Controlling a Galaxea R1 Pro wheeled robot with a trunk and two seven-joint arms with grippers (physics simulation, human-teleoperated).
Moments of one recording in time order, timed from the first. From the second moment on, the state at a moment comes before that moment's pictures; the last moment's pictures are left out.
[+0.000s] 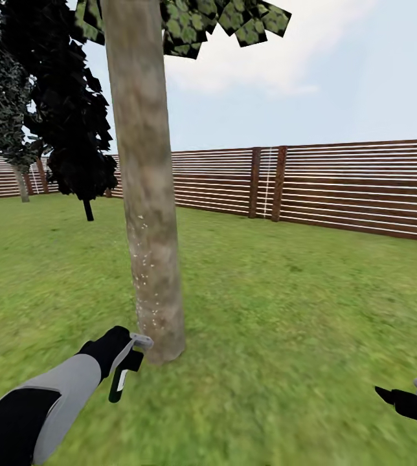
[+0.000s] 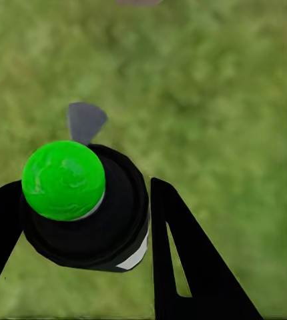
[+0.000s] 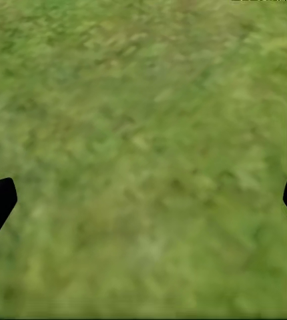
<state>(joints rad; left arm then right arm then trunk) -0.93 0.02 -0.10 -0.17 -0.17 0.68 -0.06 -0.47 -0.12 -1.11 -1.11 0.82 0.41 0.87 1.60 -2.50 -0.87</state>
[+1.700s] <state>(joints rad) -0.93 0.01 -0.10 -0.18 -0.17 0.68 -0.06 -0.47 -0.12 -1.11 -1.11 0.82 0.41 0.87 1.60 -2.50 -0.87</state>
